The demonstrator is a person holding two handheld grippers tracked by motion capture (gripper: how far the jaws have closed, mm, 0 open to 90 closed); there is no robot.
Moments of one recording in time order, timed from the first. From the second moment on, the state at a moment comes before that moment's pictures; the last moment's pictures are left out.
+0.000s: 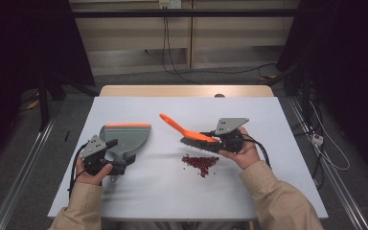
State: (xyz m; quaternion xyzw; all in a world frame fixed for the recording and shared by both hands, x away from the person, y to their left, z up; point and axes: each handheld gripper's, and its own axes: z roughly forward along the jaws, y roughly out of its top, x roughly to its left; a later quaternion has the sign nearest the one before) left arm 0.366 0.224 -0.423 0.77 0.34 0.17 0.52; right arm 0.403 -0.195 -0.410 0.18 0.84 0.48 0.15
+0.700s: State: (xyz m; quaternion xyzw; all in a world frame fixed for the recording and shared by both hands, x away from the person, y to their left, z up) left arm 0.365 0.225 -0.421 0.76 0.34 0.17 0.52; right arm 0.358 -0.228 -0.417 0.50 0.71 0.43 0.25
